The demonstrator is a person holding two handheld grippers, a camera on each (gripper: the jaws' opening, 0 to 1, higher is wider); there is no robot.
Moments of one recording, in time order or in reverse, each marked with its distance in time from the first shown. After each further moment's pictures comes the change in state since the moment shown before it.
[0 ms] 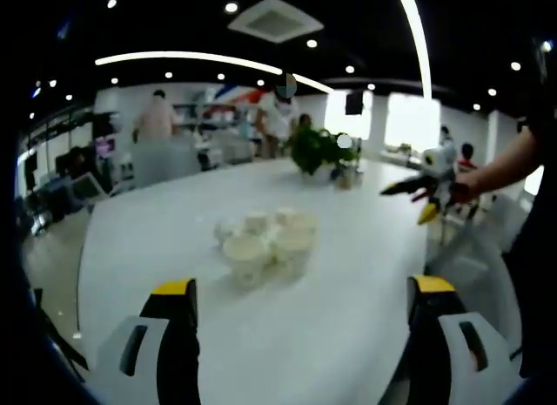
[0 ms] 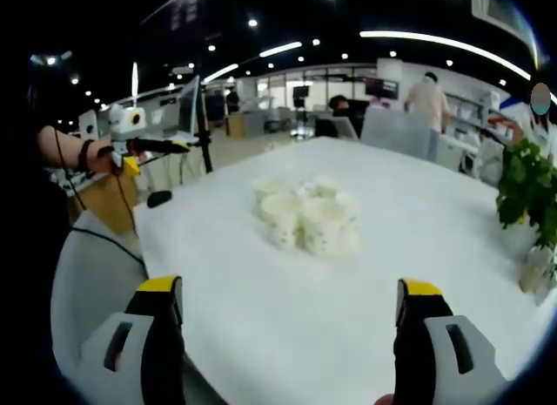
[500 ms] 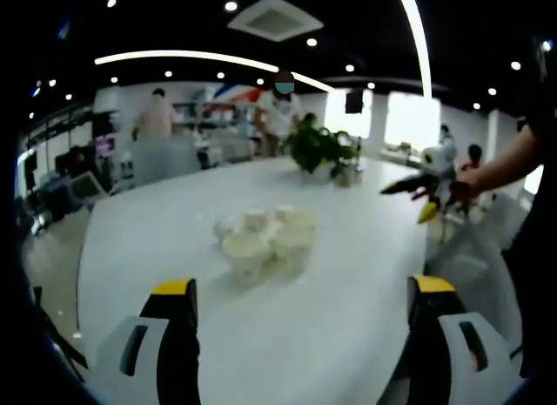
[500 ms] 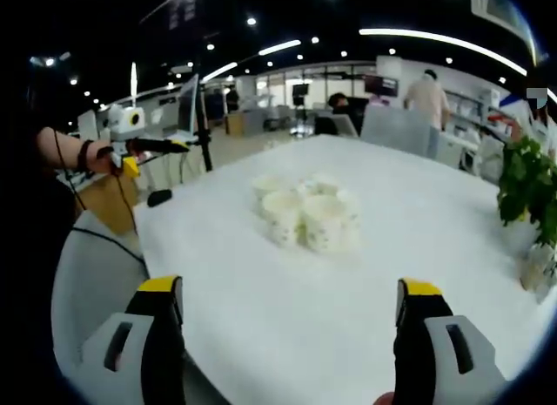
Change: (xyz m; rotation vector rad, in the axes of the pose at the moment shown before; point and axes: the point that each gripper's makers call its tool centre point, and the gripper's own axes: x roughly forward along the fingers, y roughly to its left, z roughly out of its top) left arm -0.001 -0.001 -0.004 0.000 0.009 -0.001; right arm 0.000 0.002 -0.003 0.002 0.012 -0.003
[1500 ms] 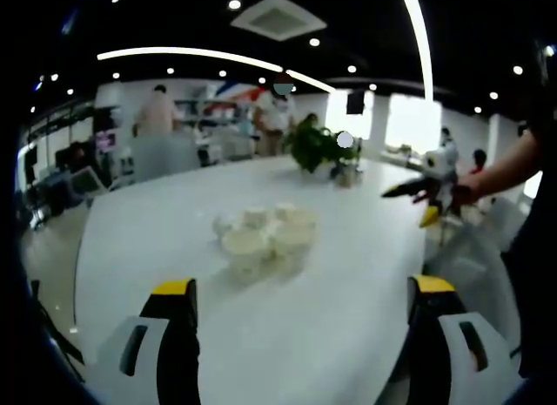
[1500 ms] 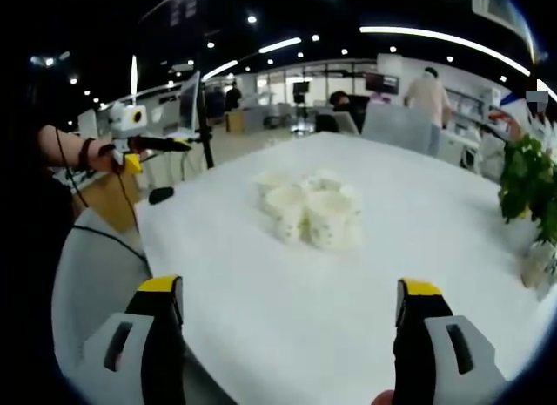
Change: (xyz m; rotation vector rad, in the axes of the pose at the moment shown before) left arm -0.001 0.003 -0.003 -0.021 0.000 -0.002; right arm 0.002 0.008 -0.004 0.005 0.013 0.007
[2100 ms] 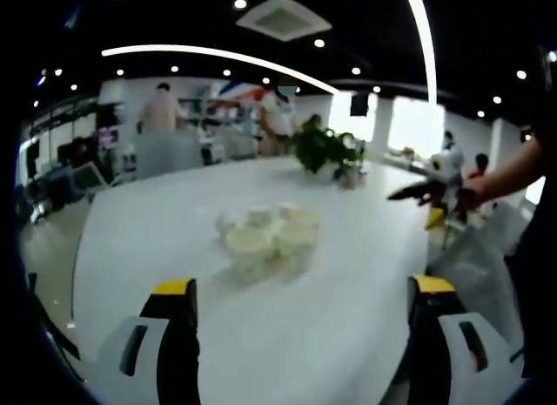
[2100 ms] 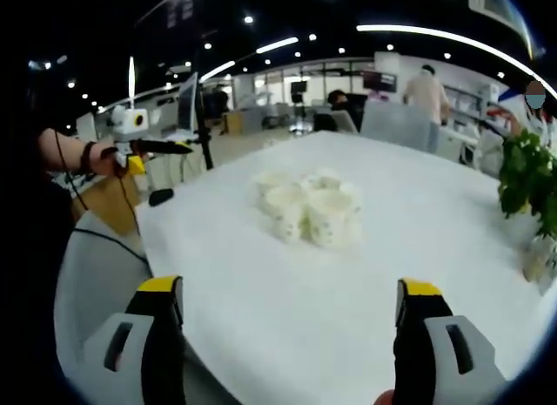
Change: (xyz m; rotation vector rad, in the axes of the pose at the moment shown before) left arm 0.006 0.007 -0.002 -0.023 -0.007 0.009; right arm -0.002 -0.001 -0.003 0.024 -0.003 0.001
